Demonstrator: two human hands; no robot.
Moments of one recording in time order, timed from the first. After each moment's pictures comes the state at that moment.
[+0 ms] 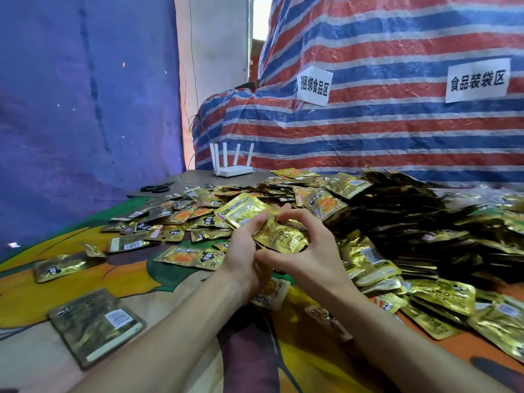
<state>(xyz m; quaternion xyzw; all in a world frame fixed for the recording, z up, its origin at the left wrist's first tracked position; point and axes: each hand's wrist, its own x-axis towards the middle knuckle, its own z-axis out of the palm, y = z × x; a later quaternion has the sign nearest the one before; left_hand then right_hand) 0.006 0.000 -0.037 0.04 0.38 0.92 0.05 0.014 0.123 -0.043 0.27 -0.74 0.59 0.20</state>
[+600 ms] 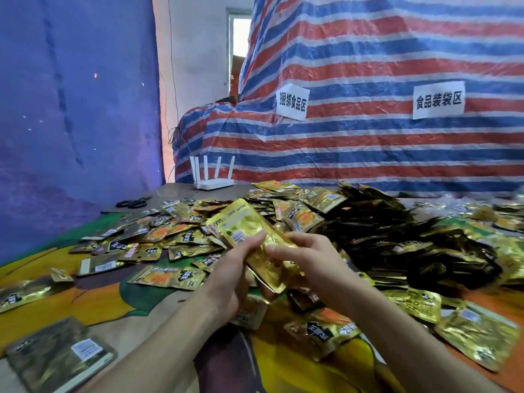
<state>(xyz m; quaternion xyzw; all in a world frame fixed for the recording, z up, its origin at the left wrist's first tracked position) 0.010 0.001 -0.041 0.07 0.54 0.84 0.04 0.011 0.157 -0.014 0.16 -0.70 0.69 -0.04</state>
